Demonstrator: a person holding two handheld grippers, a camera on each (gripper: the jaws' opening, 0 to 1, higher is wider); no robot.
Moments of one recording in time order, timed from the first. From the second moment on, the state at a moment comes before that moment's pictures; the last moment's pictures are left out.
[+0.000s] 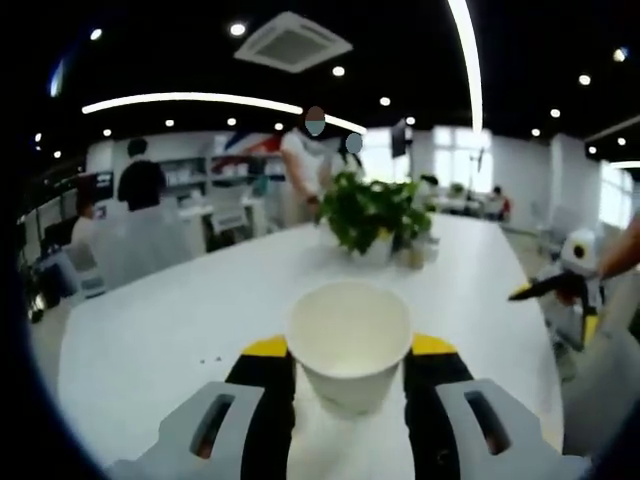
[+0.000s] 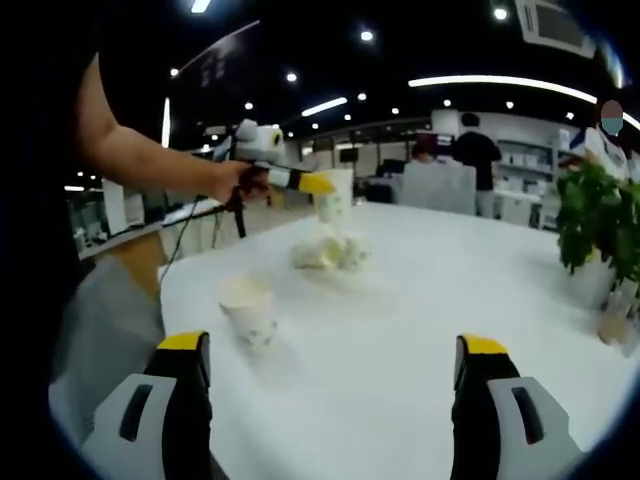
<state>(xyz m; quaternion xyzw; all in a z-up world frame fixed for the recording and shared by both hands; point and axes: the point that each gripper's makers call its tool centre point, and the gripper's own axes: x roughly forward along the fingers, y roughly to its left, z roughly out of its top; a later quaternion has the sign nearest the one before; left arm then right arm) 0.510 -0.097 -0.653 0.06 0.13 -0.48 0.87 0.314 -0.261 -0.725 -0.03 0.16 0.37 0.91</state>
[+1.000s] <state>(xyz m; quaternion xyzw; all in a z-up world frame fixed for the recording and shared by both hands) 0.440 -0.107 -0.627 0.06 0.11 -0.49 0.86 0.302 -0.258 -0.714 -0.04 0.15 0.37 0.91</state>
